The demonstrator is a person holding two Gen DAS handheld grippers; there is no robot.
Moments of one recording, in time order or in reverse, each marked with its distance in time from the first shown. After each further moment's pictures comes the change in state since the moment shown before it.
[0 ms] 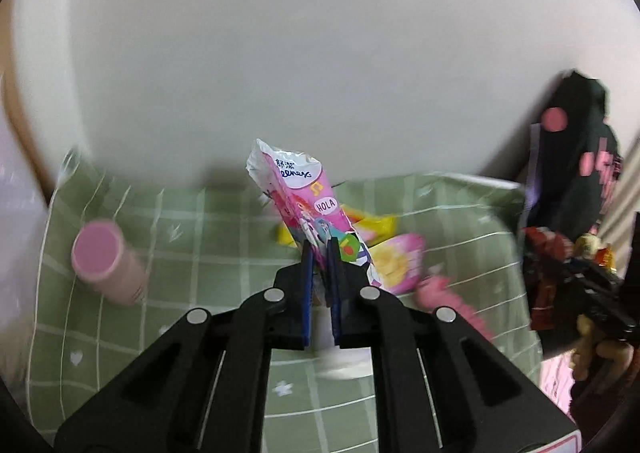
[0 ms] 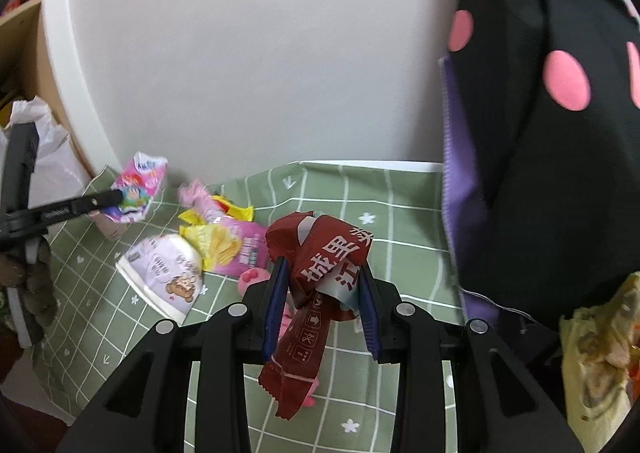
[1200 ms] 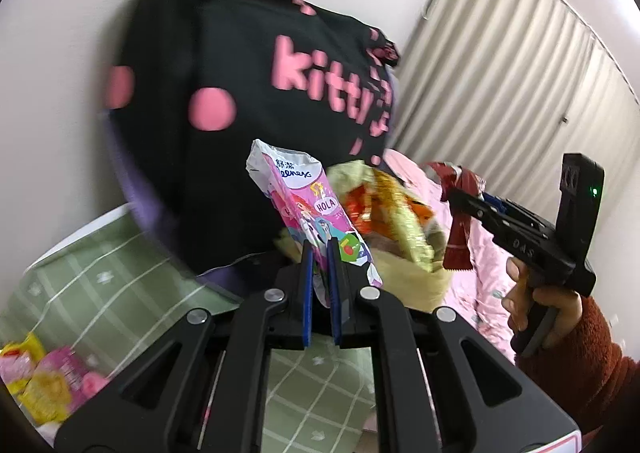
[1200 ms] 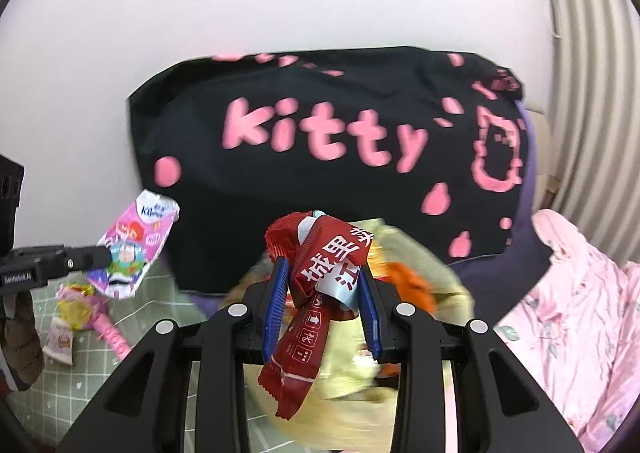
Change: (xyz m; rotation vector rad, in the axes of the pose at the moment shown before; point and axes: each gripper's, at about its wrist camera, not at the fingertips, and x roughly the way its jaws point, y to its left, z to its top) left arm 0.012 -0.308 -0.001 0.505 0.155 -0.743; right arm -0.226 -0.165 -0.066 0.347 -0.240 -0.570
